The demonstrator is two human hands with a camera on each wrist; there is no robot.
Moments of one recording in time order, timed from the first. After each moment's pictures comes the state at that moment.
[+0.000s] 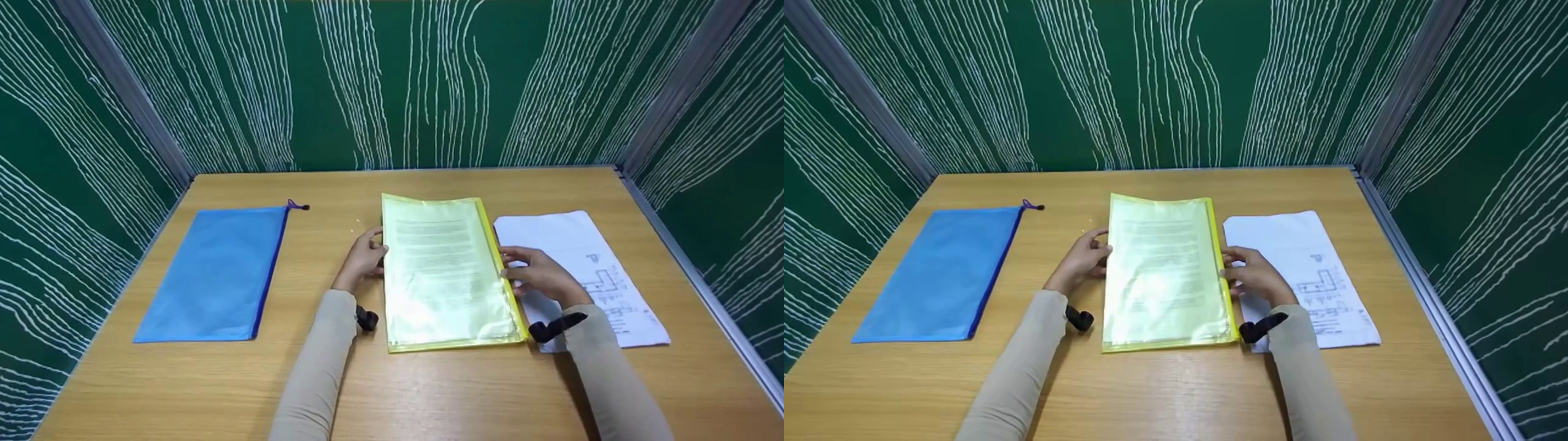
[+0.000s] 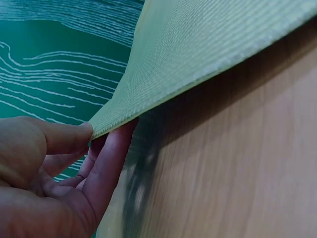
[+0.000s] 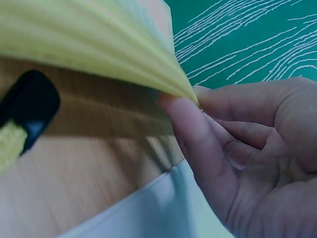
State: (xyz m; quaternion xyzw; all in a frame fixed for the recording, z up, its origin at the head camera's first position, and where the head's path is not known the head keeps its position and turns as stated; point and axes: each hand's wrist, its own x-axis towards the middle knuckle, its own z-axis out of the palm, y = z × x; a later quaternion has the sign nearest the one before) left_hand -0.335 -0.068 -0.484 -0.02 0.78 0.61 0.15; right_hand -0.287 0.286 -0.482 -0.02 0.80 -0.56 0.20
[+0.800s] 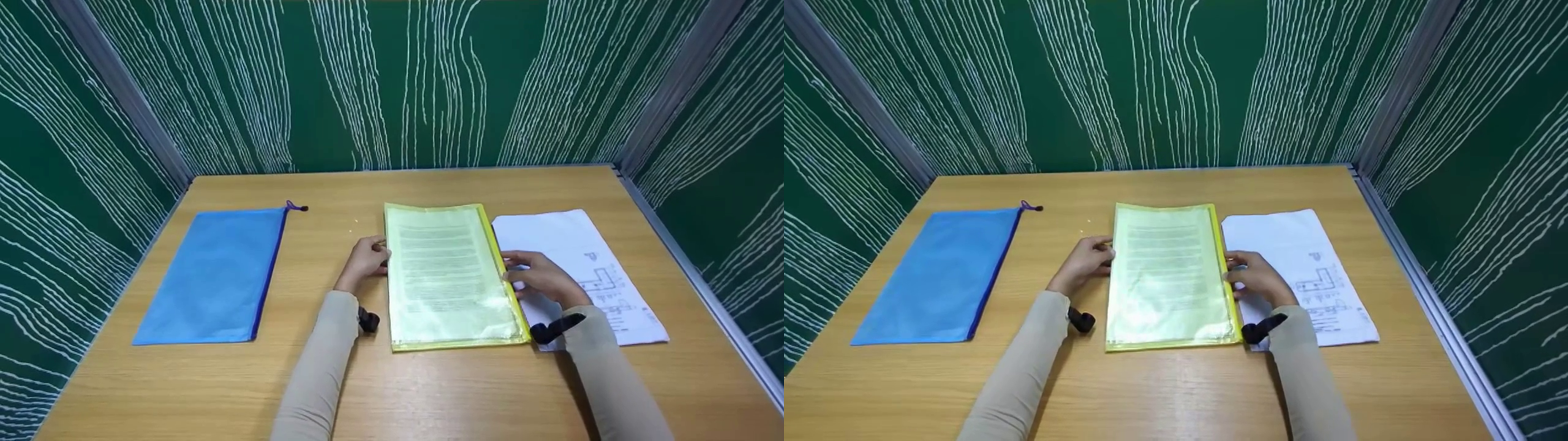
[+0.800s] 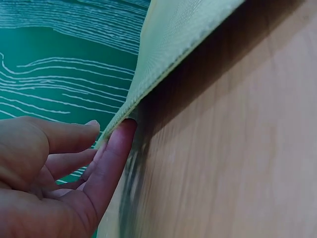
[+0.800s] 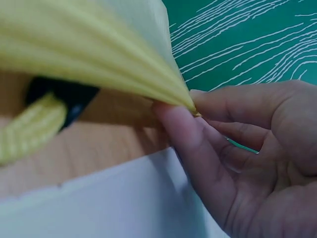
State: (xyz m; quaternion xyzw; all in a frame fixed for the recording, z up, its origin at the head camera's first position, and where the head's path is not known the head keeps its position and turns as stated) left_hand -0.333 -0.064 -0.488 0.00 0.79 0.59 0.16; right_hand -0.283 0.292 -0.489 -0.01 0.82 -0.54 0.21
